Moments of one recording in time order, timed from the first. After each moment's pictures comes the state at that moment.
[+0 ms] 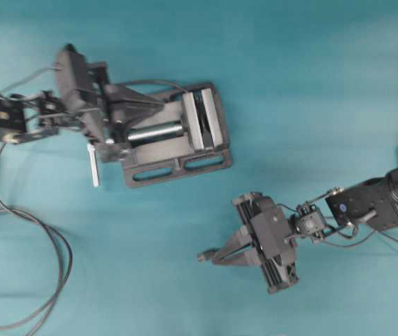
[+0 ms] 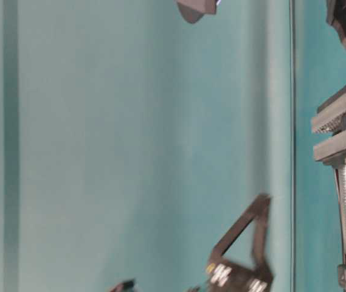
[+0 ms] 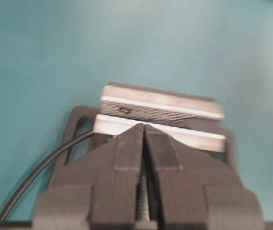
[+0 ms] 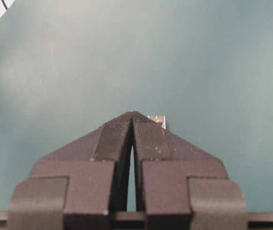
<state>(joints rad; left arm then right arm) 0.16 -0.09 1.03 -0.10 -0.62 -0.06 0.29 0.27 0.84 -0.11 -0.78 0.13</state>
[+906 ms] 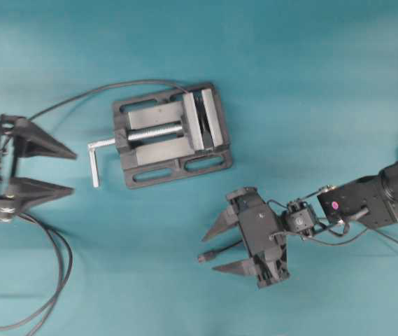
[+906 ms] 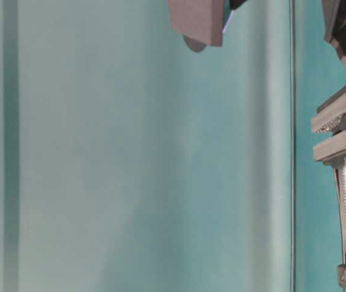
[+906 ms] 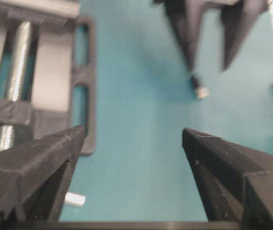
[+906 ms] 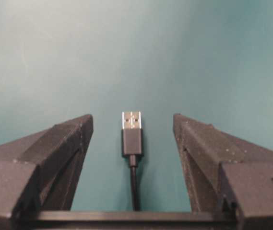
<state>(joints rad) -0.11 -0.83 1.36 -0.10 -0.23 -0.30 0.27 0.28 0.80 -0.11 -0.67 0.14</state>
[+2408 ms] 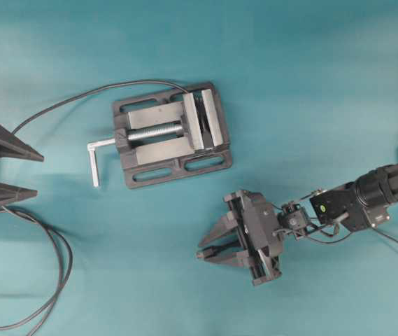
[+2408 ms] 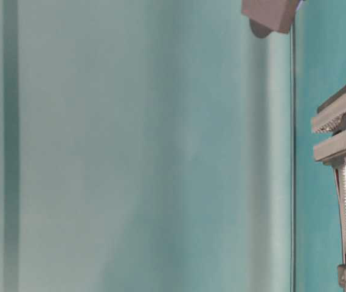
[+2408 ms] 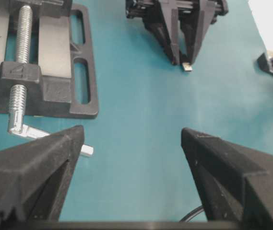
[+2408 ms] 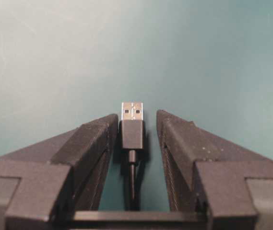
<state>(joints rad) -0.12 -1.17 1.50 -0.08 -0.01 -0.27 0.27 0.46 0.79 -0.10 -0.88 0.14</state>
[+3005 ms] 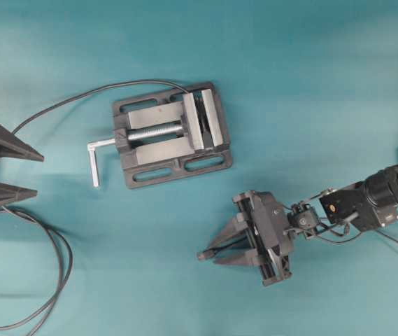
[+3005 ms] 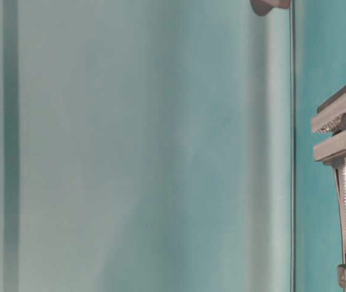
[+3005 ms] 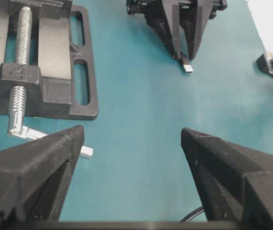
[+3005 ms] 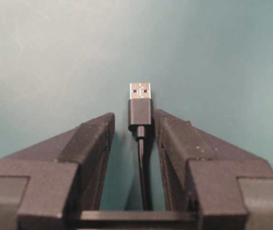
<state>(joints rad) -0.12 -1.17 1.50 -0.08 -0.01 -0.27 0.29 0.44 0.85 -0.09 -0.89 0.15</state>
